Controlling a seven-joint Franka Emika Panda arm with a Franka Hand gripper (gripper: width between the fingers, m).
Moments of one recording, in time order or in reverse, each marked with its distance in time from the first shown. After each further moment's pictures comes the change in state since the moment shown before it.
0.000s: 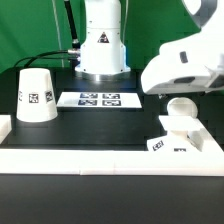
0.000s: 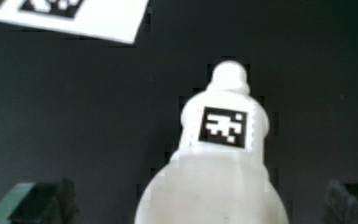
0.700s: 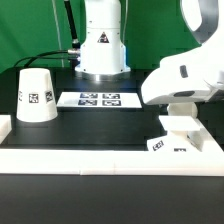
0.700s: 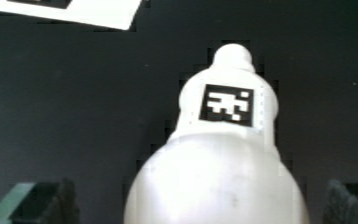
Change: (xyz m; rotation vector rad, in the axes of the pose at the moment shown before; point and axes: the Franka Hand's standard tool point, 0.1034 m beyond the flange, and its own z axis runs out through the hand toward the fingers) arm 0.009 0.002 0.015 0.003 0.018 0.004
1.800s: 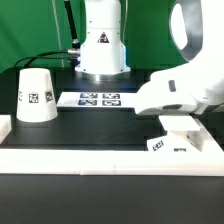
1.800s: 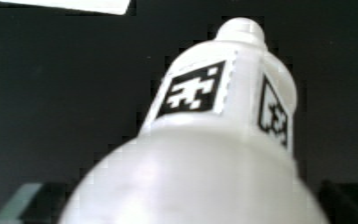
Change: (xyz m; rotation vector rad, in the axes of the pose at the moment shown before) arm 0.010 0.007 0.033 0.004 -0.001 0.030
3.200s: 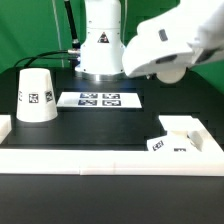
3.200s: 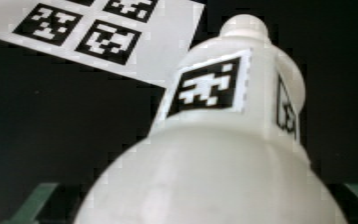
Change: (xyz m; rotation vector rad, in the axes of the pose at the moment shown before) arm -0.064 0.034 -0.085 0.029 -0.001 -0.163
